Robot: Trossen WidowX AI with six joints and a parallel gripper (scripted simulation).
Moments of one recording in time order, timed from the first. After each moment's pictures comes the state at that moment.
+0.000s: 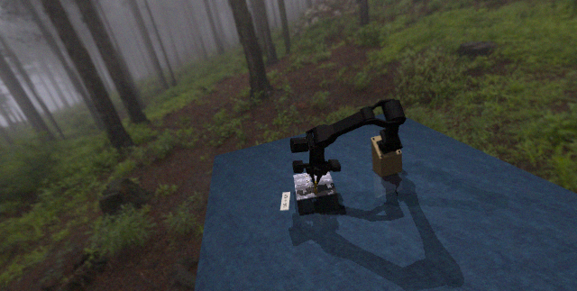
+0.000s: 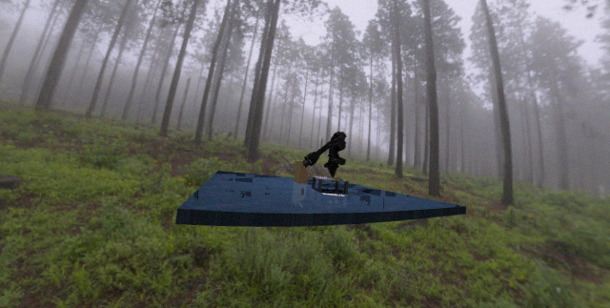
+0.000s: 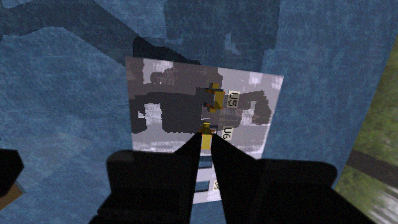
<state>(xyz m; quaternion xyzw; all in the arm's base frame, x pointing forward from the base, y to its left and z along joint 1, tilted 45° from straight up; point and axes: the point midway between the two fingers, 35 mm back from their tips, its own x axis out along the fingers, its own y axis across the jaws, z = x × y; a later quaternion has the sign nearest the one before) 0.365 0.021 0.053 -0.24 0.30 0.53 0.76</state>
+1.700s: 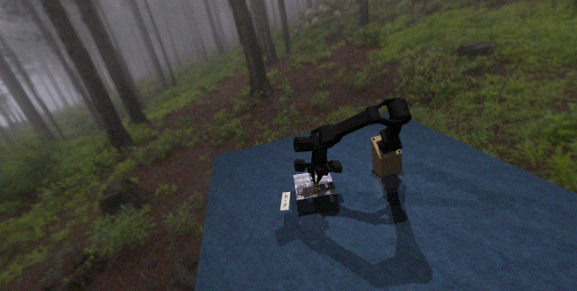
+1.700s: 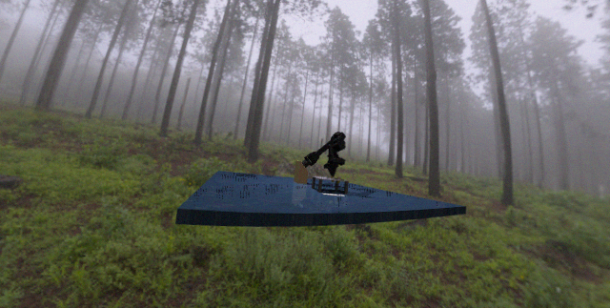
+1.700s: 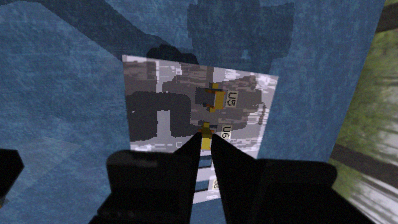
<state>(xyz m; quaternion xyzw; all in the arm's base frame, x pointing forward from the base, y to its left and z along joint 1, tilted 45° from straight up) 0.363 0.022 0.053 -0.25 0.30 0.50 0.77</state>
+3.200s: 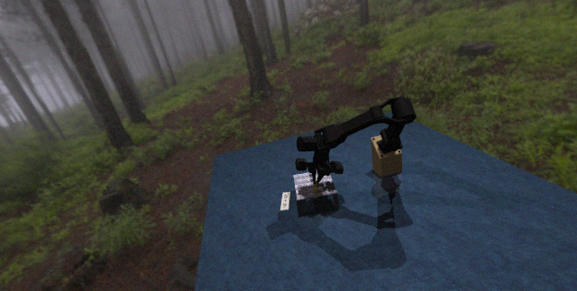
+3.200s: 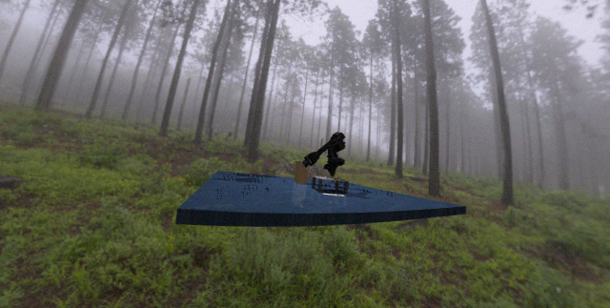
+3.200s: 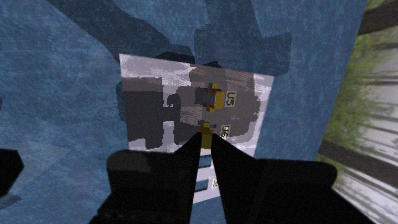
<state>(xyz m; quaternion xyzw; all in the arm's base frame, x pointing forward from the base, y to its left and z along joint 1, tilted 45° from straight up) 0.361 0.022 0.053 -0.26 0.29 0.48 0.79</state>
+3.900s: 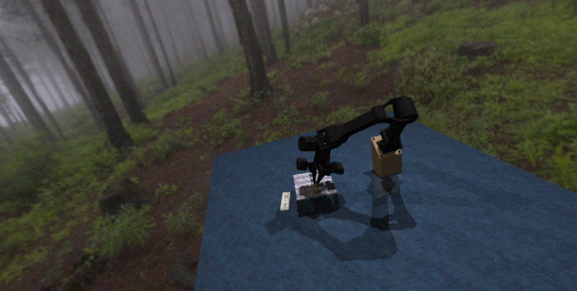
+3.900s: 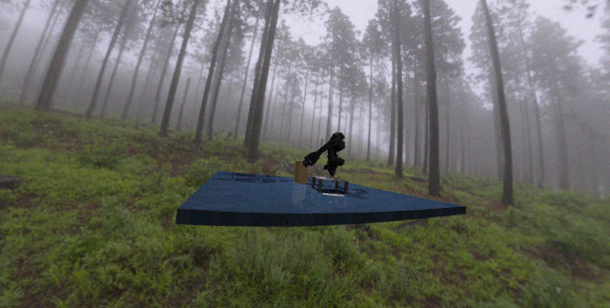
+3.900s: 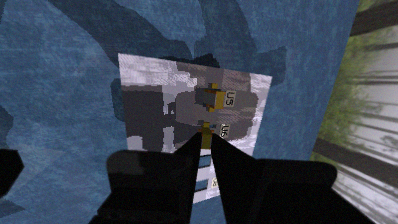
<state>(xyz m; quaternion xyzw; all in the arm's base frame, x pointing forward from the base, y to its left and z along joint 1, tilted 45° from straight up) 0.360 0.023 0.053 -0.26 0.28 0.47 0.80</state>
